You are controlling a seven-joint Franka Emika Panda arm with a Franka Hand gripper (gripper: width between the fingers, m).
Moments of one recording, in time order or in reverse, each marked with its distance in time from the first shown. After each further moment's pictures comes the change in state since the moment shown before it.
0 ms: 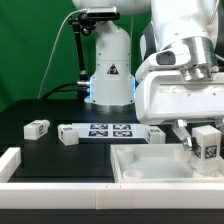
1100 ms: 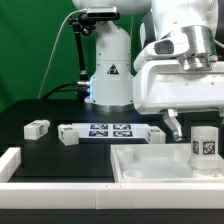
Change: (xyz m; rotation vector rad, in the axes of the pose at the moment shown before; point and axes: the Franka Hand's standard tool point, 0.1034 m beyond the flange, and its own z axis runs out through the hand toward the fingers) arm 0.002 0.007 -0.016 0.000 -0.040 0.021
